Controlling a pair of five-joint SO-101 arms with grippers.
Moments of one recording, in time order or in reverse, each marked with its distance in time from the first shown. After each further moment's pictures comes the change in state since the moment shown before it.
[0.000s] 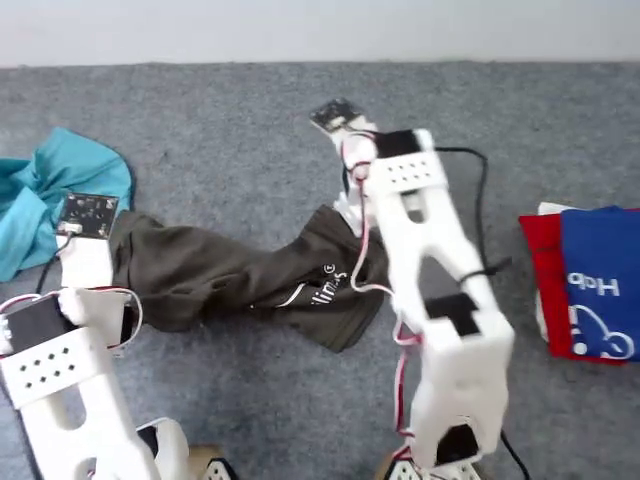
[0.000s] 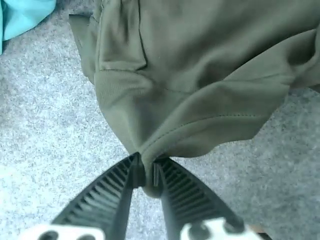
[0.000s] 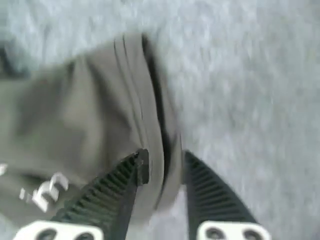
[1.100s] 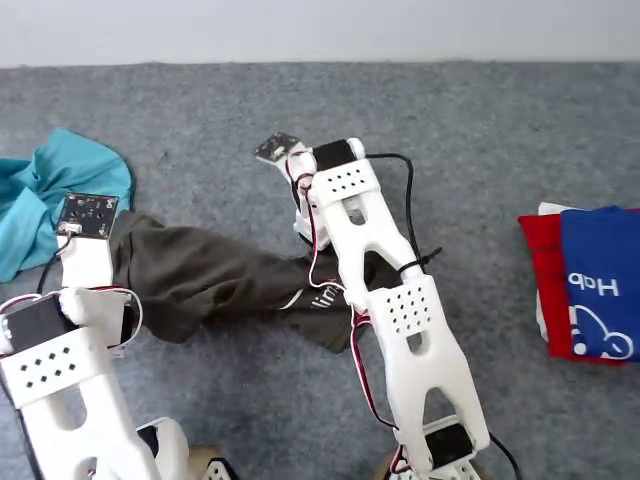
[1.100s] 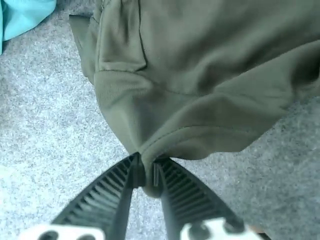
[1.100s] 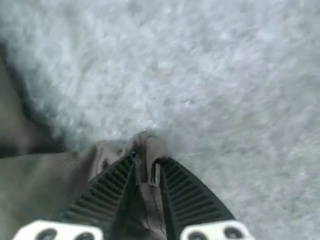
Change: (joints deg) left arm 0.0 0.0 0.0 0.0 0.2; right arm -7.4 32.7 -39.9 17.4 4.7
